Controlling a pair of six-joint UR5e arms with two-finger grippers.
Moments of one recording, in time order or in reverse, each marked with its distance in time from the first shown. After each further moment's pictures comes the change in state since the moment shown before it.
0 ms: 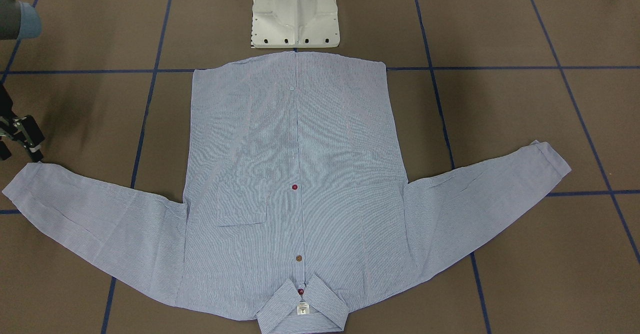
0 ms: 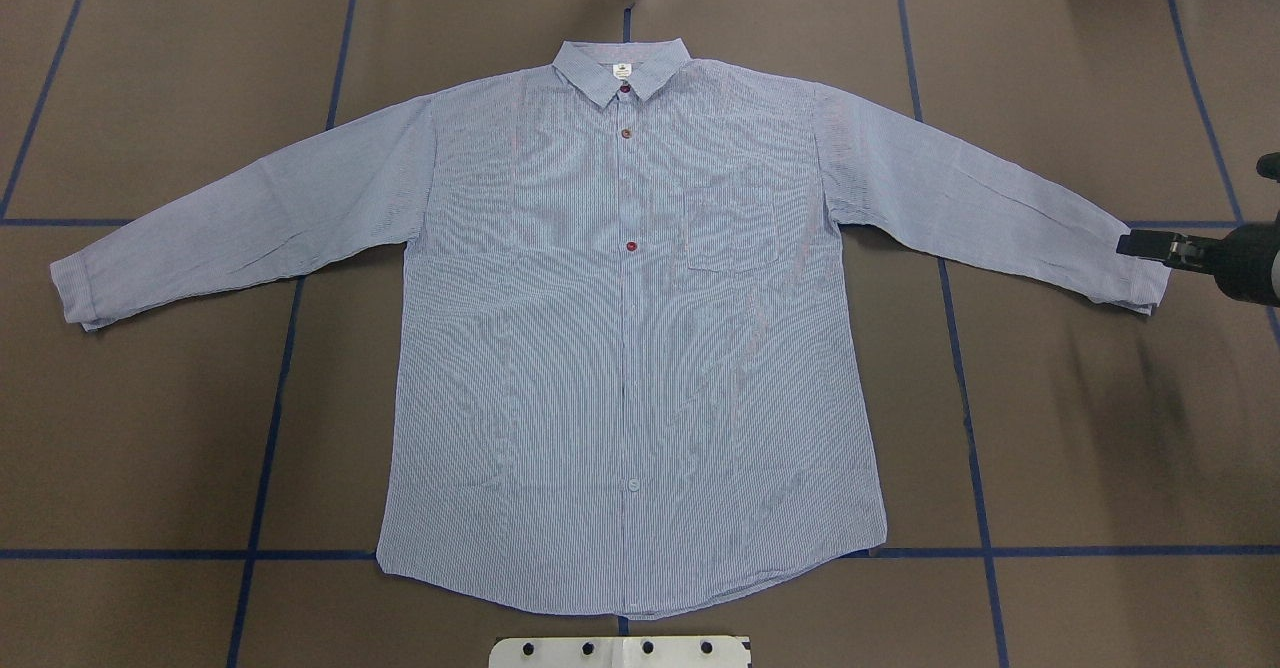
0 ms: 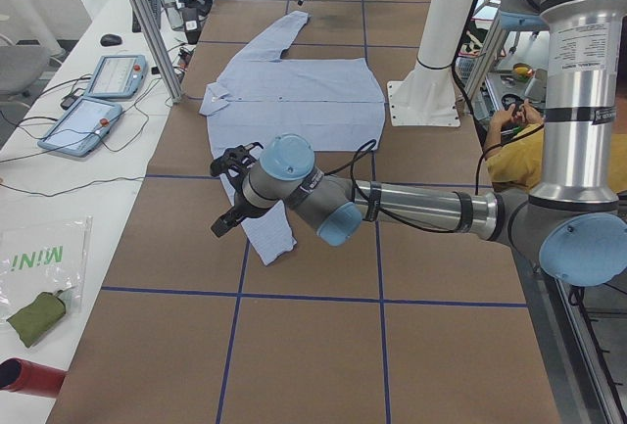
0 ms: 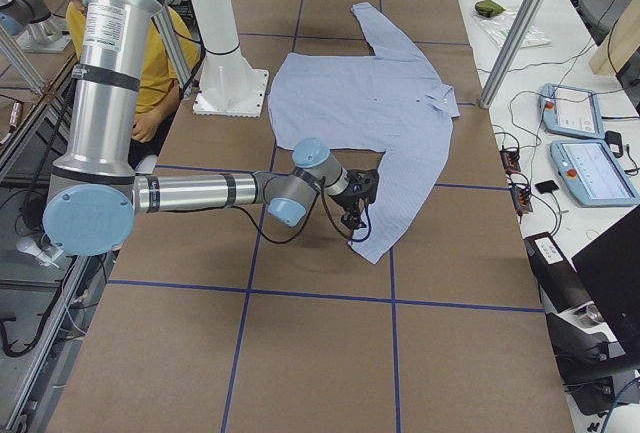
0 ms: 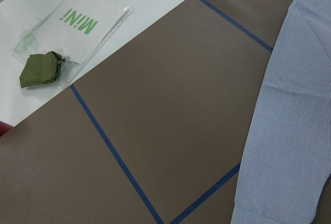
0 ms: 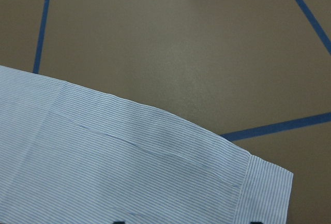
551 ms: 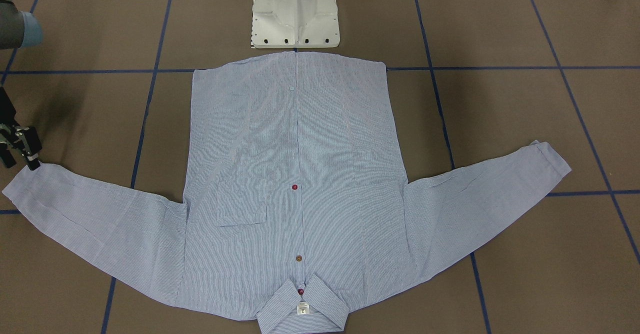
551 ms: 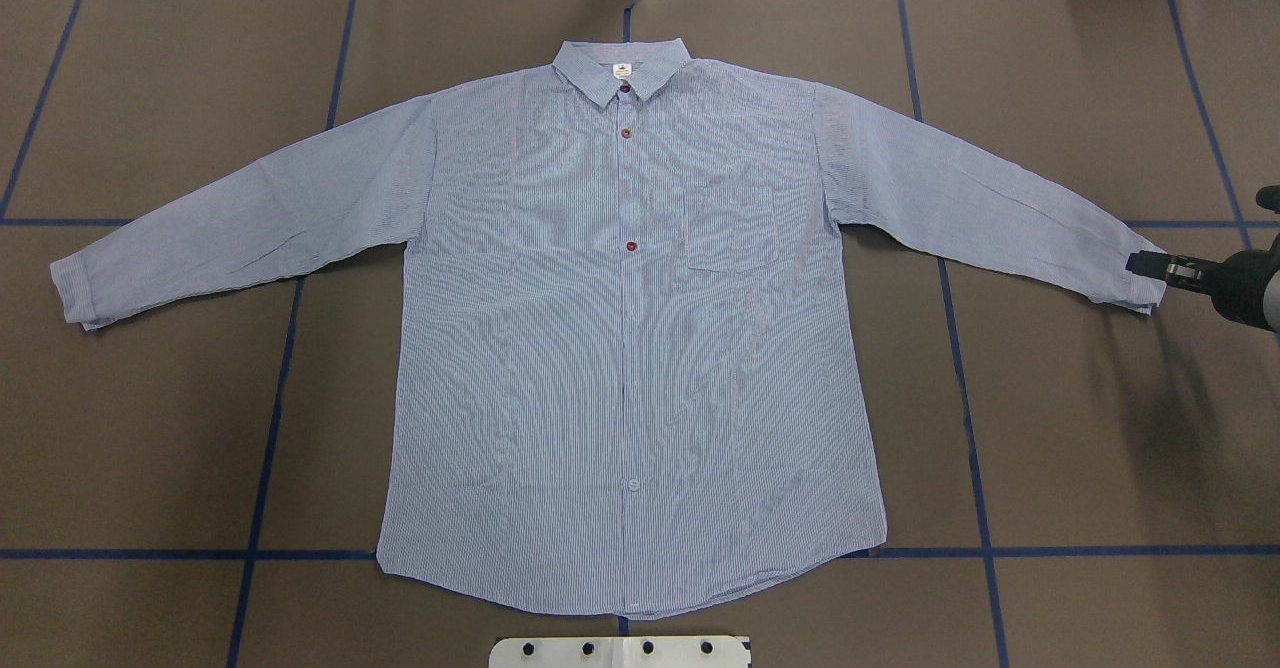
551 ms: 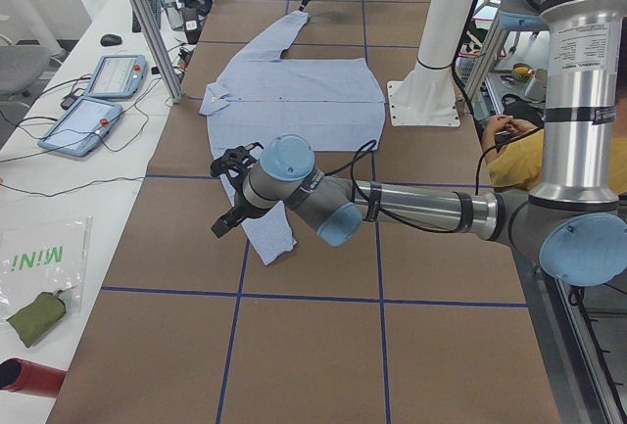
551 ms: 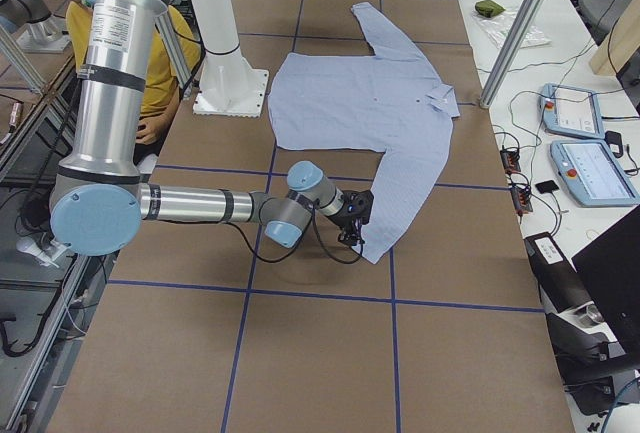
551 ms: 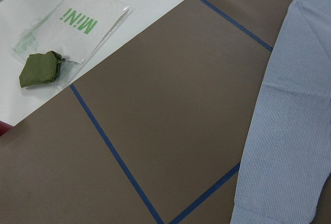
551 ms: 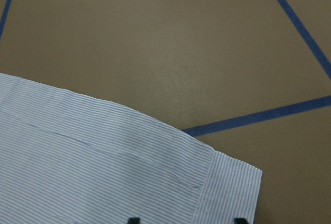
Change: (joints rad) left arm 0.000 0.001 0.000 0.000 -0.001 0.001; right arm -0.035 0.000 -0.125 0.110 -0.071 0.031
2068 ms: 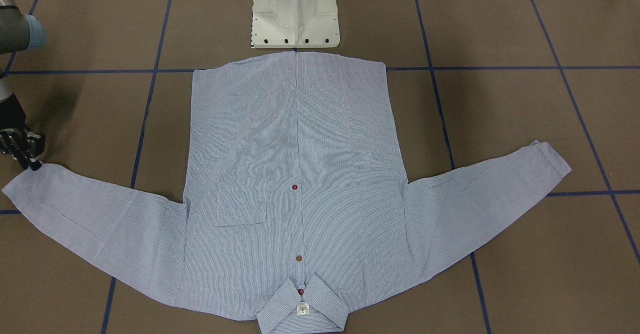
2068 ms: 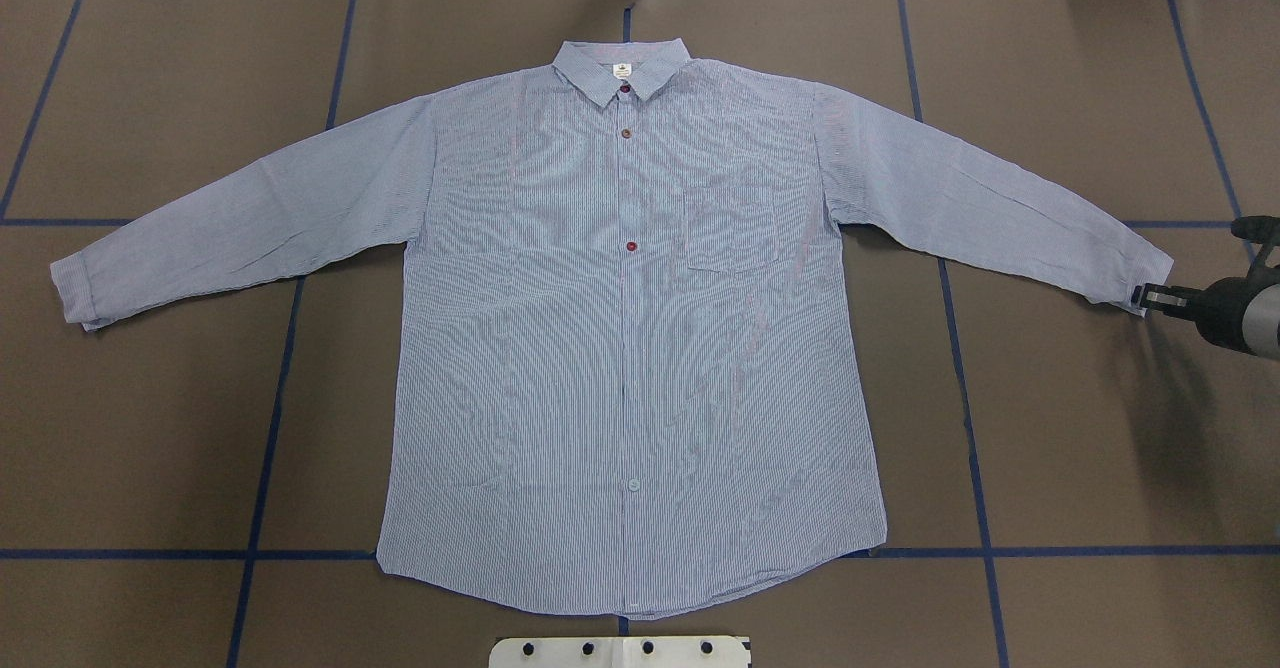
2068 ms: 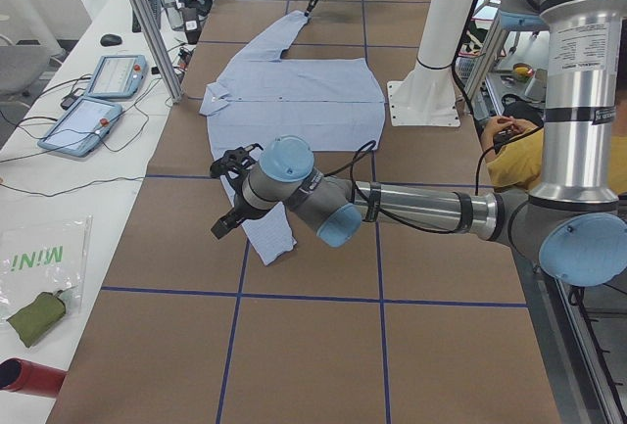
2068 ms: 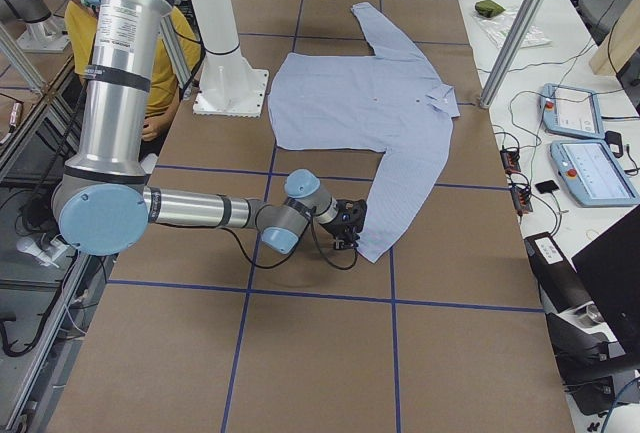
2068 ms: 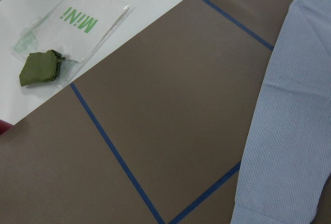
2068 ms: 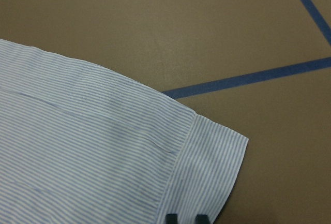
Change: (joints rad) left arm 0.000 -0.001 0.005 0.000 0.001 0.001; right arm -0.053 0.000 -0.042 0.002 -0.012 0.001
